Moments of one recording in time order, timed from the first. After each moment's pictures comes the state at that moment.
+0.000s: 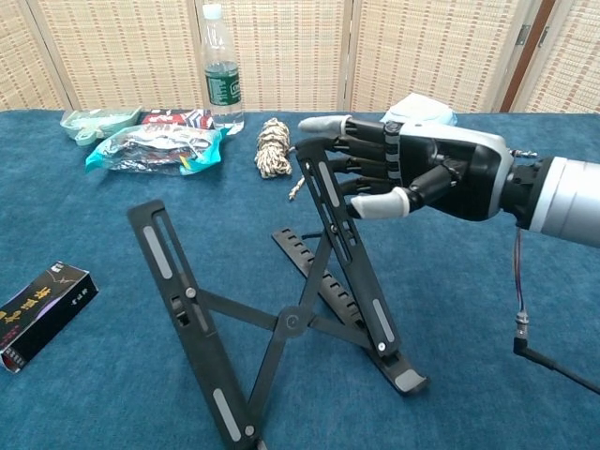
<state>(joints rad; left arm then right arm) -0.06 -1.12 0.04 -1.73 1.64 1.48 -0.03 0.78 -1.46 -0.01 -1.36 -1.77 1.05 1.36</state>
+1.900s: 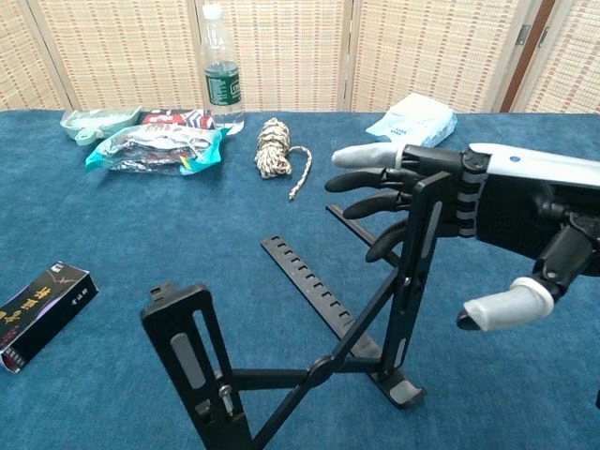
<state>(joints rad) -0.13 -1.12 0.08 -1.76 1.69 1.43 -0.06 0.71 -1.34 -0.22 -1.52 -1.89 1.28 1.18</state>
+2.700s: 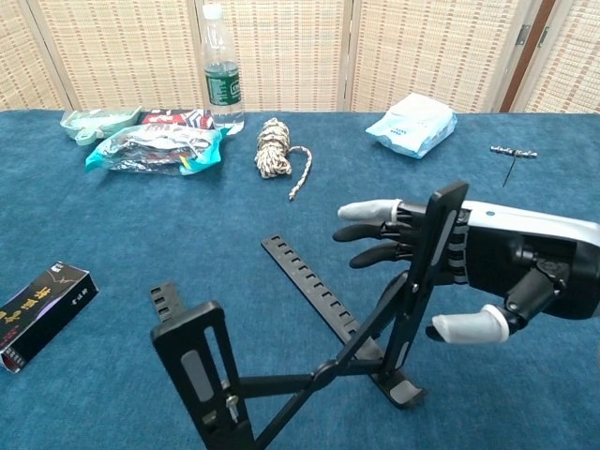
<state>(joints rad) -0.13 -1.12 0.08 -1.75 1.68 1.44 -0.08 0.70 -1.41 -0.26 -1.46 -1.82 1.21 1.27</state>
